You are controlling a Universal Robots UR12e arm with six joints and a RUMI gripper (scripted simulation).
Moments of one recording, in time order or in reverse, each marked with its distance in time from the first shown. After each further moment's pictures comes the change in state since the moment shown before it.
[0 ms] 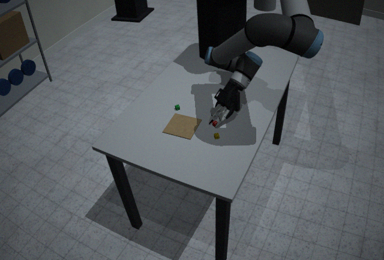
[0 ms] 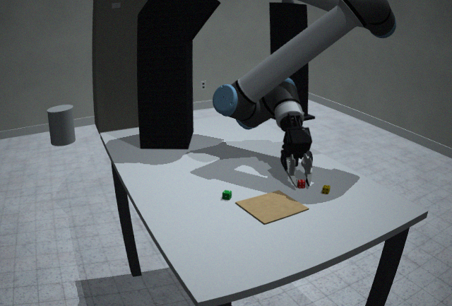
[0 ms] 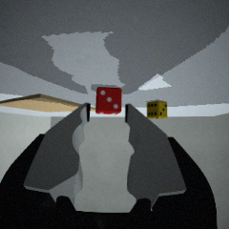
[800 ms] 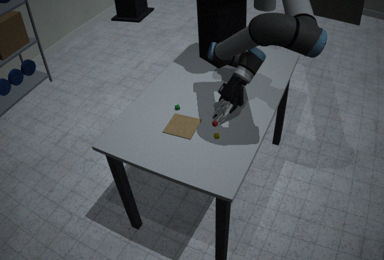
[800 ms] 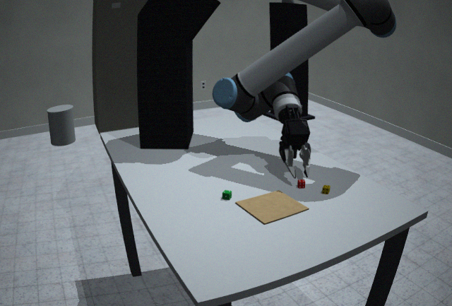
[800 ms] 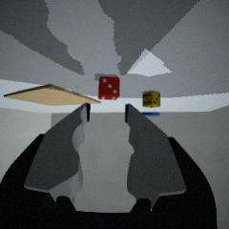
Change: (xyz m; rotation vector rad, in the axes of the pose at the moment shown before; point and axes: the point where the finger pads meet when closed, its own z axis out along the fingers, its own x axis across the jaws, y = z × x) arm 0.000 0.000 -0.031 0.000 0.000 0.000
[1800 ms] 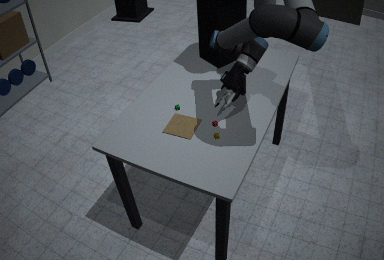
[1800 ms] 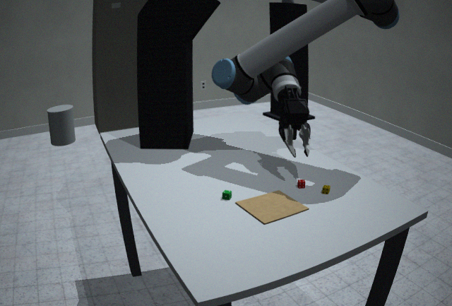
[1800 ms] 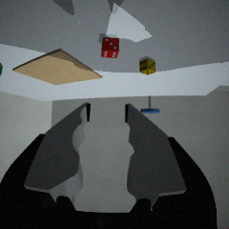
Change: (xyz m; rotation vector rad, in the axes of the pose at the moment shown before) arm 0.000 0.038 -0.046 -0.001 0.000 0.000
